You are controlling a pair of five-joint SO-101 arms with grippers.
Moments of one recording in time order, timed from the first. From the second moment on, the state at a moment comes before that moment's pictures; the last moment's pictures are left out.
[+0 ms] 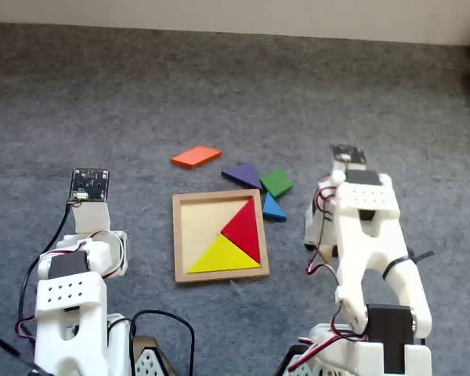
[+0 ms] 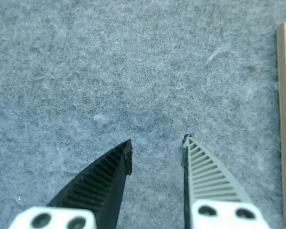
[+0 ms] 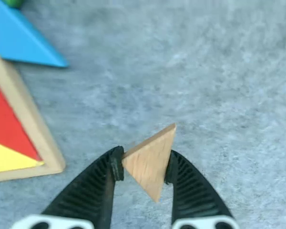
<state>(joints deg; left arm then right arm) -18.9 -54.6 77.3 50.3 -4.9 -6.4 -10.2 34.0 75.1 -0.5</state>
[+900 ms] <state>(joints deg) -23.1 -54.6 77.3 50.3 -4.9 -33.8 -9.1 29.1 54.4 47.7</state>
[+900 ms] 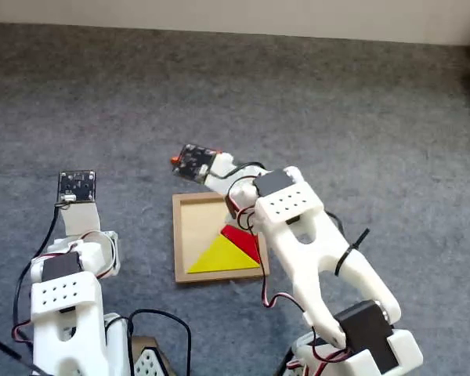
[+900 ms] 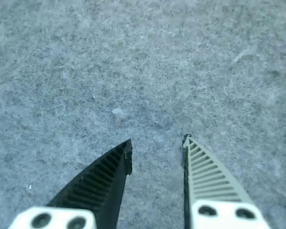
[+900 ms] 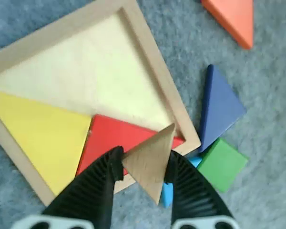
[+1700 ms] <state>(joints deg) -23.1 -54.6 77.3 50.3 -4.9 -37.1 4.4 27.8 44.3 58.6</state>
